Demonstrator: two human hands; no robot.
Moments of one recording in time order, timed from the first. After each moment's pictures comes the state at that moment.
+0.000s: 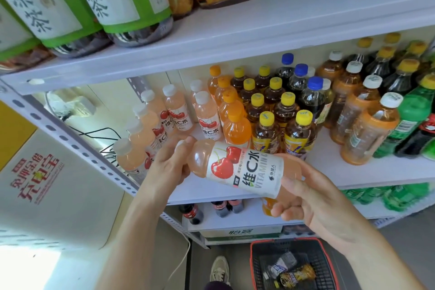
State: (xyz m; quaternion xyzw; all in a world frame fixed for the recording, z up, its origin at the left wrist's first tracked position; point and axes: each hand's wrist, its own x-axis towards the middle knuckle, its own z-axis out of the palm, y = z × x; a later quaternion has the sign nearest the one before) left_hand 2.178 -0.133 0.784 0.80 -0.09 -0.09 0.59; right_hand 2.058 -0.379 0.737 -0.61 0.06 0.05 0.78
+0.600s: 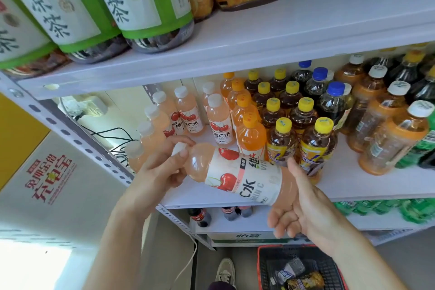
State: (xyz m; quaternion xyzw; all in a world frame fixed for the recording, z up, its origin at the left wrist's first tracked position) left_hand 2.202 -0.092 0.784 0.75 -0.14 -0.14 0.64; right_hand 2.091 -0.349 0.739 -0.58 0.18 0.18 0.78
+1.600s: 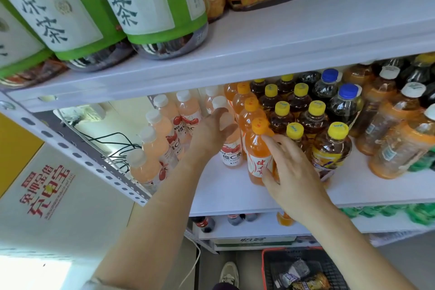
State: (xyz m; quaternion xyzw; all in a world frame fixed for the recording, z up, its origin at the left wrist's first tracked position) left_hand 2.327 -0.188 0.735 0.95 -0.20 0.02 0.25; right_hand 2.148 -0.330 0.741 -0.94 0.02 -0.15 0.30
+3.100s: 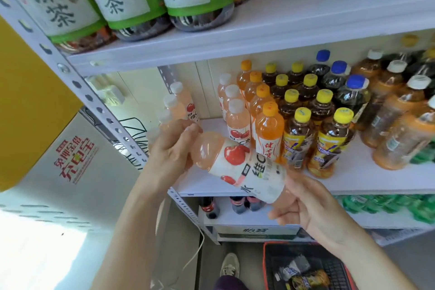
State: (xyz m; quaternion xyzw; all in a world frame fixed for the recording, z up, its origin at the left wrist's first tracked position) left_hand 2.182 -0.086 0.809 0.82 -0.10 -0.03 0.57; right_hand 2.076 -0.317 0.725 -0.51 0.09 0.10 0.85
